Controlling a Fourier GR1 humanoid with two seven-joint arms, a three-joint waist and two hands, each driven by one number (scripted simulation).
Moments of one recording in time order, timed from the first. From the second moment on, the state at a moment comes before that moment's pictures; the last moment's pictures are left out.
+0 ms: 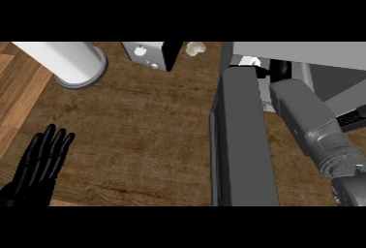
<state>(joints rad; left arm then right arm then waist) 0.29 0.04 0.02 -2.09 0.11 -0.30 -0.13 -1.14 -0.23 -0.19 -0.06 0.11 -0.47 -0.65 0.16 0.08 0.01</state>
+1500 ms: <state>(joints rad) 0.25 0.01 -0.14 -1.98 0.02 -0.27 -0.14 -0.93 -0.21 -0.26 -0.09 0.04 -0.14 -0.86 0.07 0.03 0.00</state>
